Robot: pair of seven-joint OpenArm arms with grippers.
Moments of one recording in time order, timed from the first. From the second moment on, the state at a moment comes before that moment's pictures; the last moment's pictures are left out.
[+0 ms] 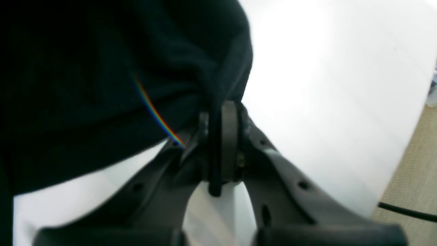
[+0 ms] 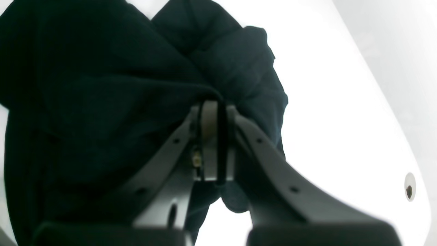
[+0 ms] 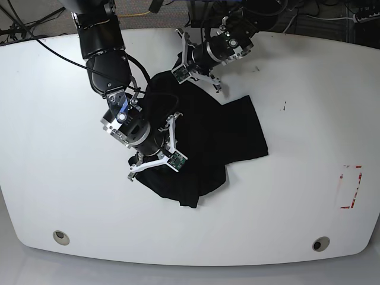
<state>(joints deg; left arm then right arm) 12.1 -10.1 36.2 92.5 3.4 -17.6 28.3 10.2 9.7 -15.2 98.2 -6.8 35.4 -40.8</state>
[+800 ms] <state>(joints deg) 17.4 -10.5 -11.7 102.5 6.3 -19.0 35.4 18.3 9.6 -8.8 99.9 -6.7 35.4 -41.0</state>
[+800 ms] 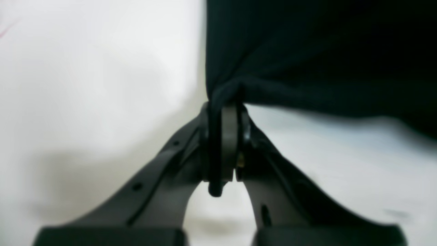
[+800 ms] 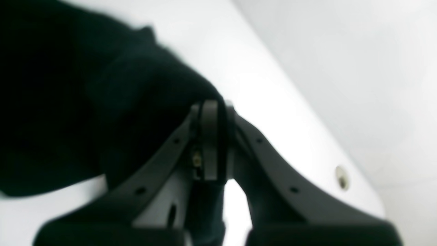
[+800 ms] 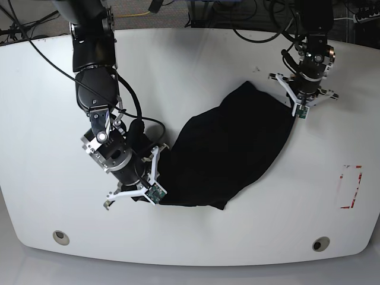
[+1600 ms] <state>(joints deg) -19.0 -18.6 -24.0 106.3 5.8 -28.0 55.9 48.6 11.2 -8.9 81.6 -5.9 36.1 -40.8</state>
